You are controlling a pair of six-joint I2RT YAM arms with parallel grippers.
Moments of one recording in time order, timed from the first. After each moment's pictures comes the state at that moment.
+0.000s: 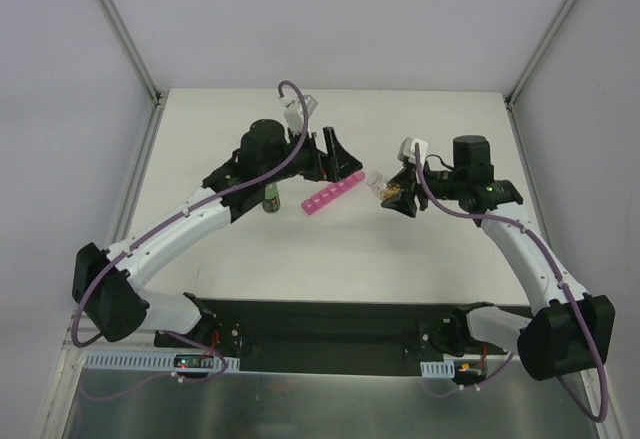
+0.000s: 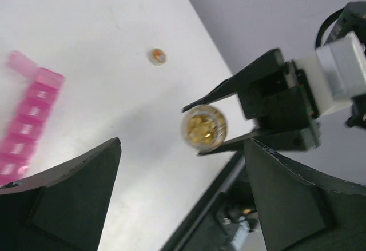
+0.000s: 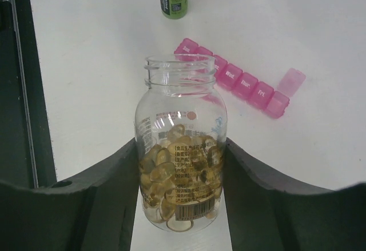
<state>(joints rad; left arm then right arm) -0.72 1.35 1.17 -0.06 0.29 -0.71 0.26 1.16 0.97 -0.49 -0.91 -0.62</state>
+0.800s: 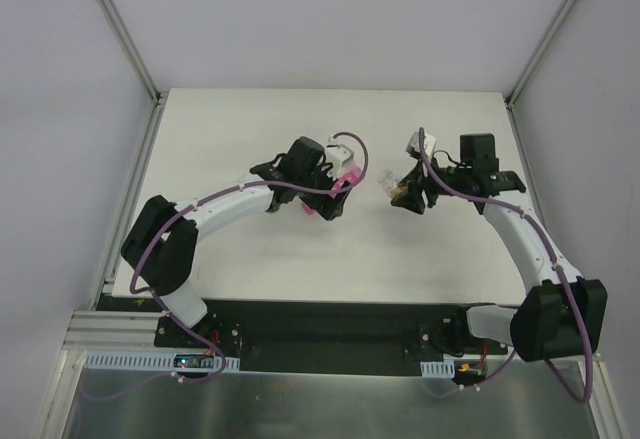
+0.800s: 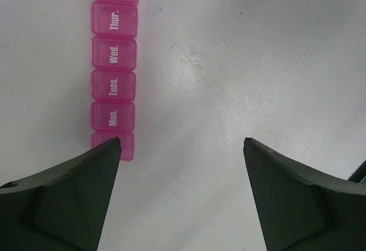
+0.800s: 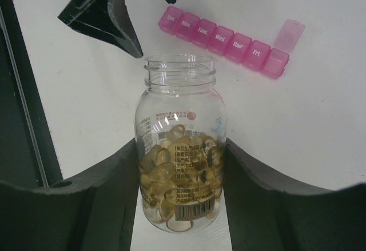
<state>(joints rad) -0.71 1.65 1.16 -0.32 0.22 -0.02 0.15 1.21 0.99 -0.59 -0.90 -0.63</state>
